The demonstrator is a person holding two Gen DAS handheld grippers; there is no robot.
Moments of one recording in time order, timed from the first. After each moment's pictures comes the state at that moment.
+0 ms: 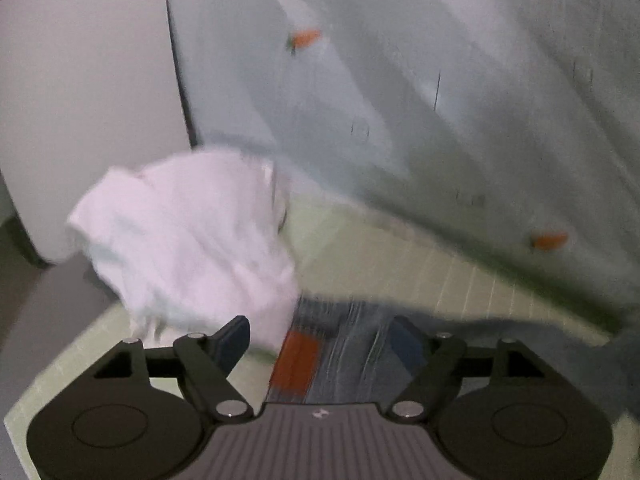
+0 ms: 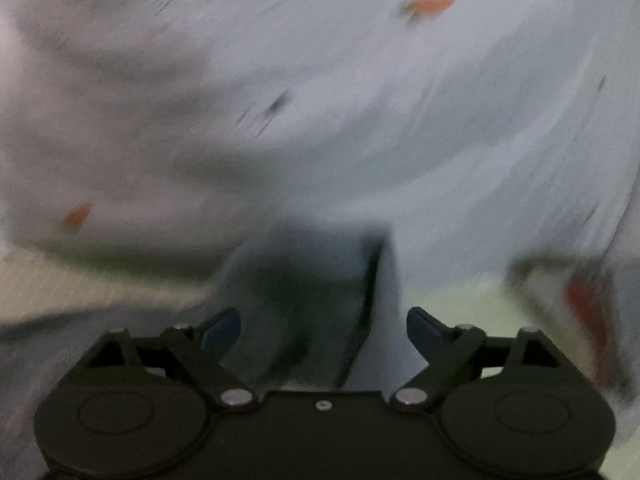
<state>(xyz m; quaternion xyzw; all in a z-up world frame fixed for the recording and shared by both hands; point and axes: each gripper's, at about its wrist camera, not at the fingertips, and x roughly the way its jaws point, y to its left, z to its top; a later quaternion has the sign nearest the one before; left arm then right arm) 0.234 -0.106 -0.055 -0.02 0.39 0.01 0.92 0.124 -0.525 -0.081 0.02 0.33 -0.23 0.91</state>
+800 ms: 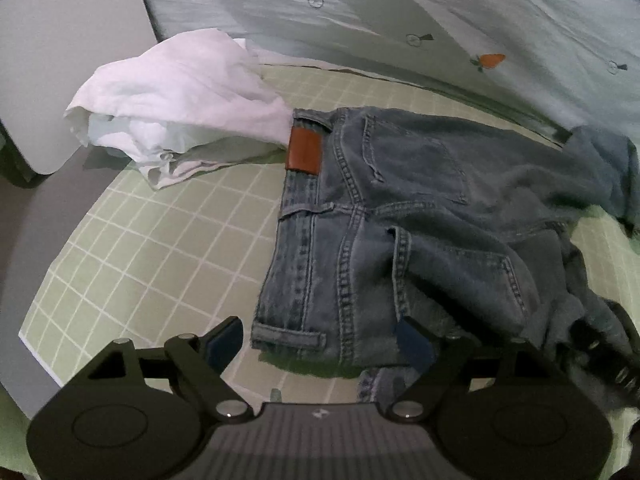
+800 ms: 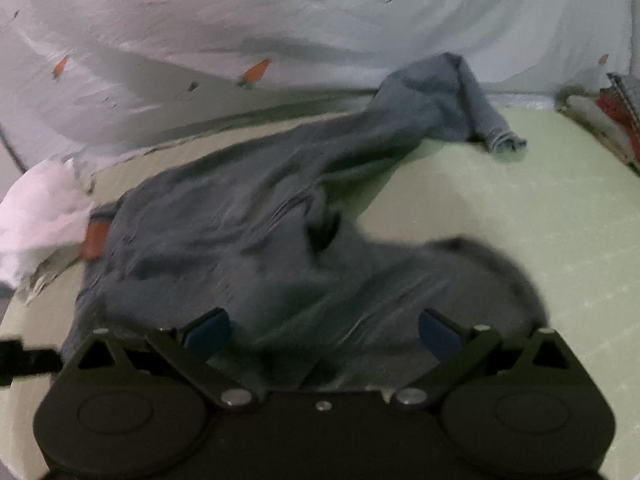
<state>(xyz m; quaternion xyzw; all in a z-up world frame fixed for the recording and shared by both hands) 0.096 -0.047 -0.097 0.04 0.48 -0.09 0.87 -0.020 -0.295 -0.130 0.15 0.38 -0.17 0.90</state>
